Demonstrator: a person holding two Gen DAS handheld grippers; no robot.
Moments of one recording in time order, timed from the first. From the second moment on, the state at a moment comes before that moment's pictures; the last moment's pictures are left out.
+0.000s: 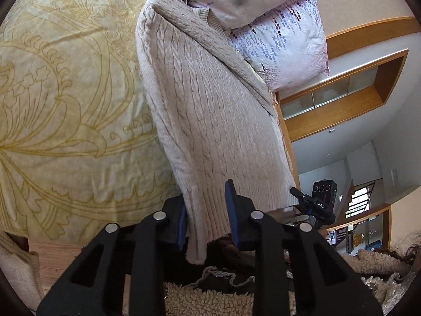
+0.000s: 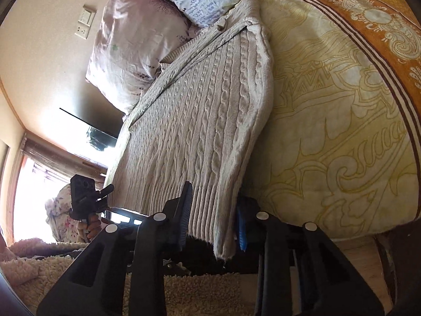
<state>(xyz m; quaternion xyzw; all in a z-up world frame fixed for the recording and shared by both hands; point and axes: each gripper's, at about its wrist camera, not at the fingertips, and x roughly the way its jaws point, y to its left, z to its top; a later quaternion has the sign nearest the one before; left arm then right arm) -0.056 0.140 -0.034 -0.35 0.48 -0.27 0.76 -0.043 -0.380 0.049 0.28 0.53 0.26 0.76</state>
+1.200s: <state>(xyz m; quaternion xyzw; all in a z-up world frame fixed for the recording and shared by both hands) 0.090 0.183 0.042 -0.34 0.31 -0.19 0.87 0.068 -0.337 0.135 0.13 0.23 0.18 0.95</state>
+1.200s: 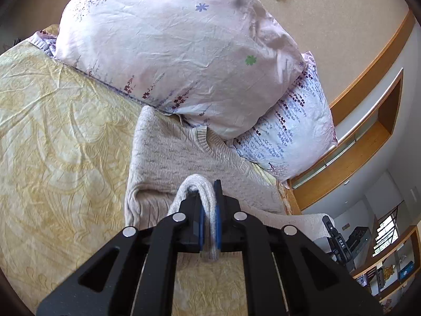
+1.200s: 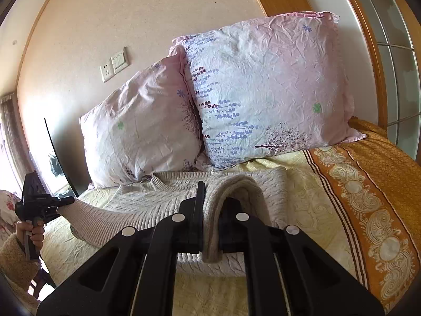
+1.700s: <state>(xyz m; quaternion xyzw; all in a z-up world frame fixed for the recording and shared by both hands) 0.189 0.186 0.041 -0.38 0.30 -0.14 0.87 0.172 -0.321 0.108 0.20 0.26 0.12 0.94</state>
